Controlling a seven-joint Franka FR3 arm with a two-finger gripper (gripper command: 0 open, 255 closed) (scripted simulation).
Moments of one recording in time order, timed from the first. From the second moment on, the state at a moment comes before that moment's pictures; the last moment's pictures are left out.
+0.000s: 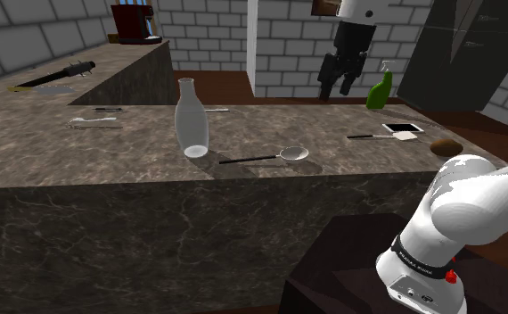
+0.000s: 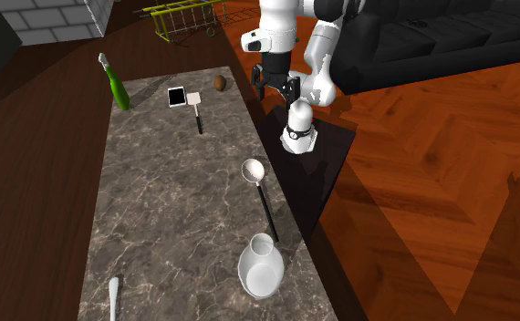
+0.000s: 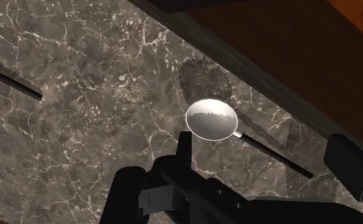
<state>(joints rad) 0.01 -0.75 0.02 -2.26 0.04 1.58 0.16</state>
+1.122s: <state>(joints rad) 0.20 -0.34 -0.15 -2.32 0.08 2.02 -0.51</state>
